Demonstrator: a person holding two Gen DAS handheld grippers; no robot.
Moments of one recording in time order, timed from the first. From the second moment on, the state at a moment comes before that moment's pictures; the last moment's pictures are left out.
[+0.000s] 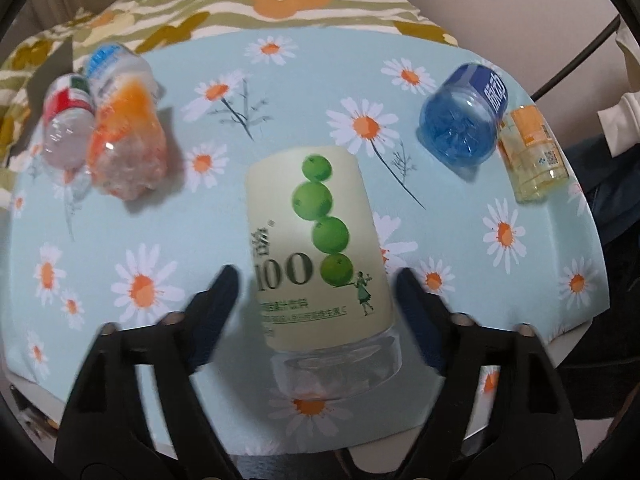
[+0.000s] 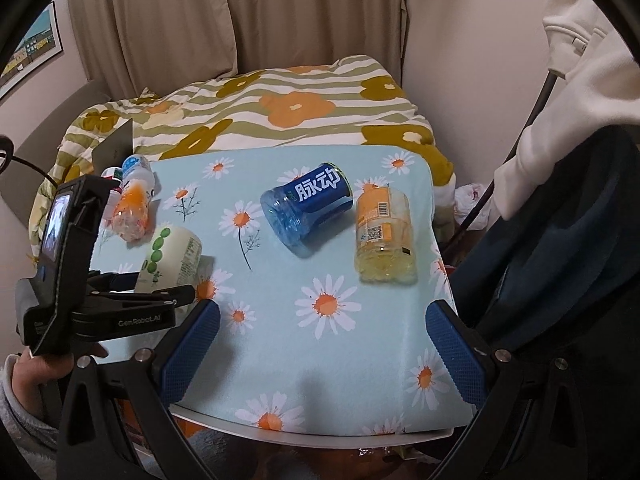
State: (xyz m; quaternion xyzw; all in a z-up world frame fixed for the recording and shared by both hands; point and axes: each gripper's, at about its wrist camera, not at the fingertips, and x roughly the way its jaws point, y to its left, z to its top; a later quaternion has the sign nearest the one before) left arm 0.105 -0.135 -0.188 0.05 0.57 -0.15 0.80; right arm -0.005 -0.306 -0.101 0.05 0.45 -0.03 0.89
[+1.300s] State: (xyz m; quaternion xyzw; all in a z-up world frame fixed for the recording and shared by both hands) left arm 0.084 0.042 -0.169 -0.02 0.58 -0.08 0.81; right arm 0.184 -0.190 -0.192 0.14 0.73 0.13 0.65
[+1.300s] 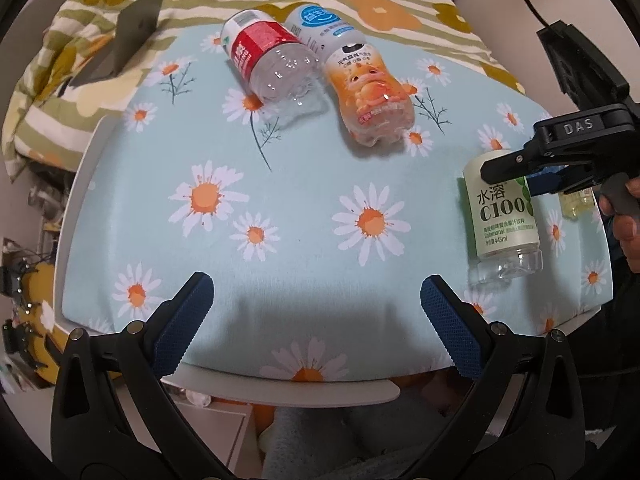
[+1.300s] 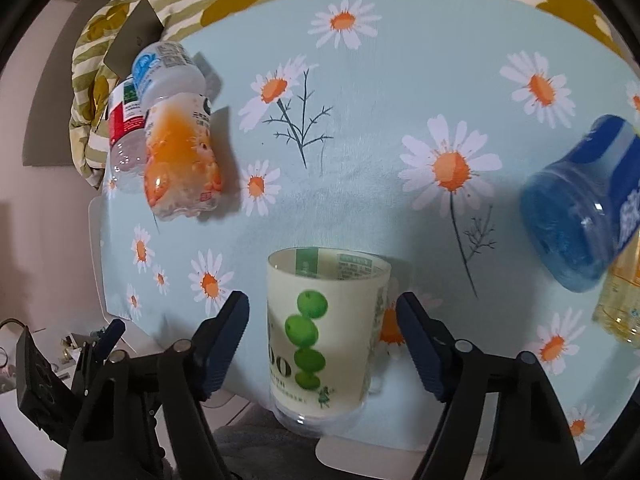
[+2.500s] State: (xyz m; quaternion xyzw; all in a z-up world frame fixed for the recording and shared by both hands) left arm 0.056 0.049 -0.145 0.03 0.55 -0.05 0.83; right arm 0.088 -0.182 -0.143 0.05 0.33 0.06 0.94
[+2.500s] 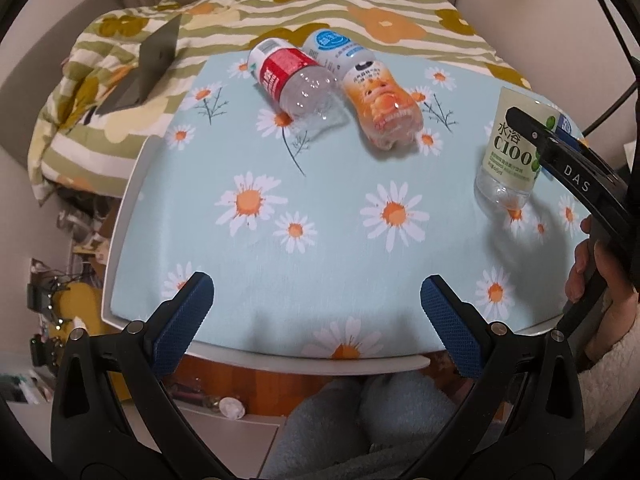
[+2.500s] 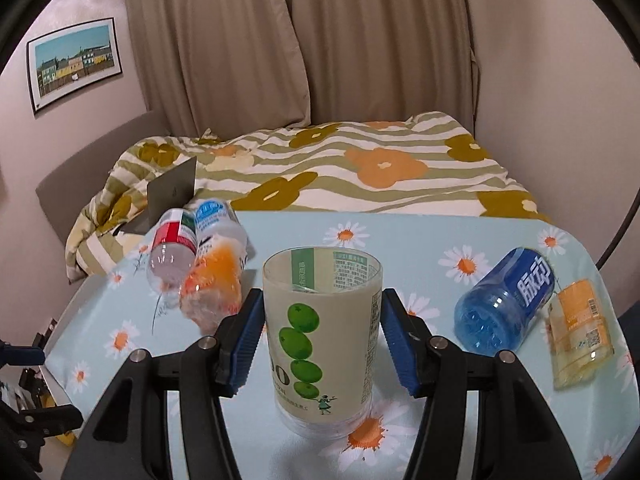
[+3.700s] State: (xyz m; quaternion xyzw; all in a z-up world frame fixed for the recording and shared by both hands) left arm 0.029 0.037 -0.132 0.04 0.53 -0.06 0.85; right arm 0.032 -0.188 -0.139 0.03 0.35 0.04 0.93
